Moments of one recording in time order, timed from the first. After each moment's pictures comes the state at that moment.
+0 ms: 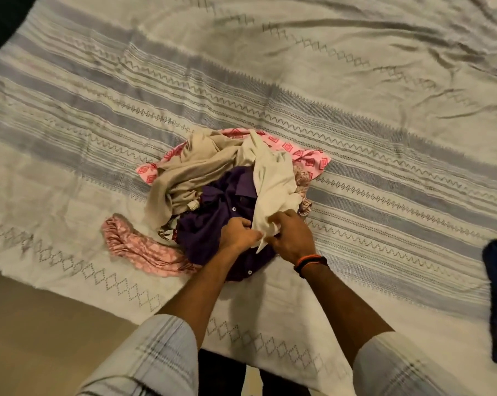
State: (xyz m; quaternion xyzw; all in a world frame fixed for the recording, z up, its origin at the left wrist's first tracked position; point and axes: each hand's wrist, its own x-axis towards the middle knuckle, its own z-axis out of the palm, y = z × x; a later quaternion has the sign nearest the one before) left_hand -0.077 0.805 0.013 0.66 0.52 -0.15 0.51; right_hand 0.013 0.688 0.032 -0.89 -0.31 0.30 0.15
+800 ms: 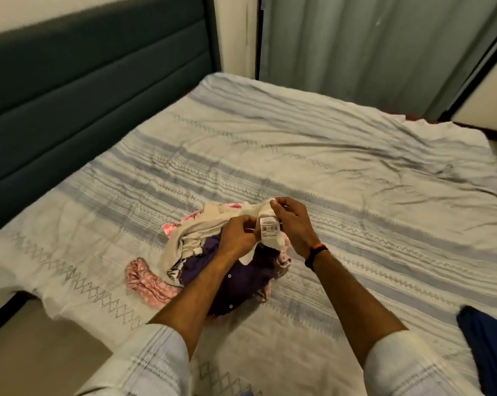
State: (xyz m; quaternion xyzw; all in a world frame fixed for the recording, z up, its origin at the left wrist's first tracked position) left_hand -0.071 0.741 0.219 0.75 0.39 0.13 0.51; right_hand 0.044 0.654 0.234 -0.68 -0.24 0.31 0.62
